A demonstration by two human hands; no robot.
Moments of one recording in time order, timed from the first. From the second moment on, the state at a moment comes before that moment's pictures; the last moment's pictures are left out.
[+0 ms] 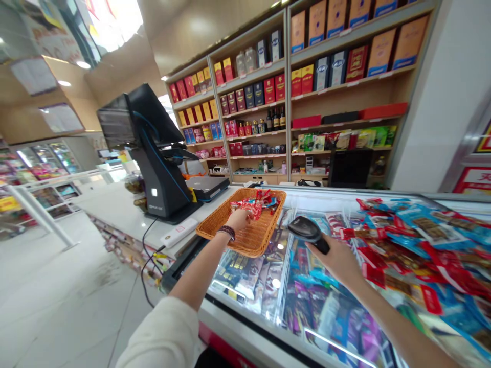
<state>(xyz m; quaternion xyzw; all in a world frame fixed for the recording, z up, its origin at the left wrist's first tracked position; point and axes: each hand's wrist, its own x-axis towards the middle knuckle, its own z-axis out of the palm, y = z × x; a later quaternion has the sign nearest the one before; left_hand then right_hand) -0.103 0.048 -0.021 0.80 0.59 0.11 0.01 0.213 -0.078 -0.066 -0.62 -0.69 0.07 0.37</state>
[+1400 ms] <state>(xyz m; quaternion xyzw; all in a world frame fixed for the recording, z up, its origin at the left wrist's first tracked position) -0.122 0.001 0.007 0.72 0.61 0.32 0.03 0.209 -0.100 -0.061 -0.62 -0.71 0.07 0.33</state>
